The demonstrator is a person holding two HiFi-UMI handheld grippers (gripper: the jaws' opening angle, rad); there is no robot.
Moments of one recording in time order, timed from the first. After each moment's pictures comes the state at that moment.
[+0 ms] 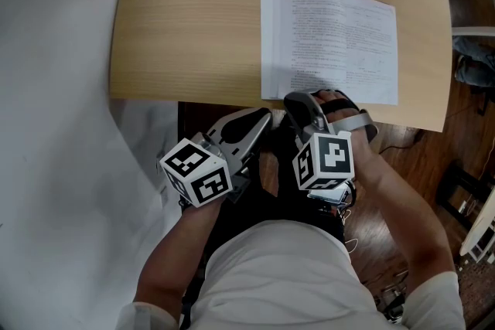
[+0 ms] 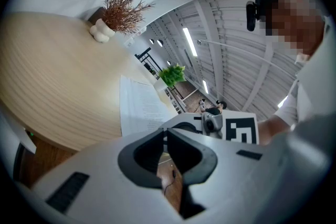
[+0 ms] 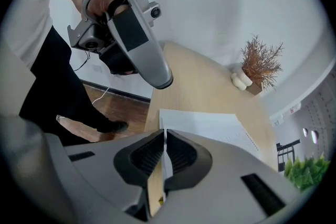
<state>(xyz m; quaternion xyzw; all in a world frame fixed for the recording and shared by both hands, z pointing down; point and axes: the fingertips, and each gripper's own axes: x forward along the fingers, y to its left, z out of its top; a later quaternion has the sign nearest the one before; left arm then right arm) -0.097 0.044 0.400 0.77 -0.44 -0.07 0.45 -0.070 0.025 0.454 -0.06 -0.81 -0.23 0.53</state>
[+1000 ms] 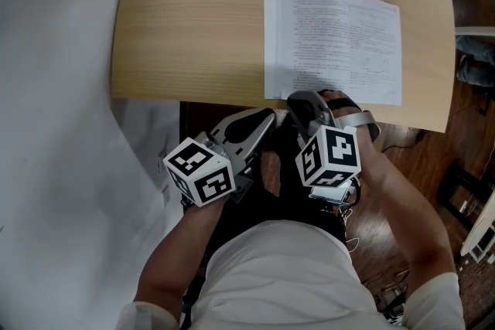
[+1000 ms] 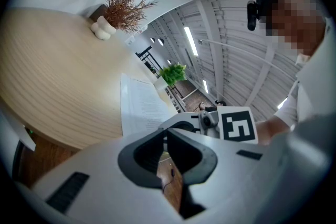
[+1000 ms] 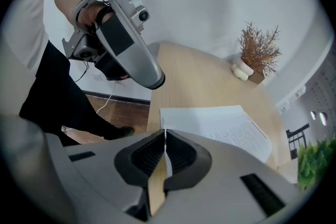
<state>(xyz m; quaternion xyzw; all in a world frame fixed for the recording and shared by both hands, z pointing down) -0.095 0.044 0.402 0.77 -0.44 -0.07 0.46 -0.070 0.025 0.459 -0.05 -0.83 -0.17 0.53</state>
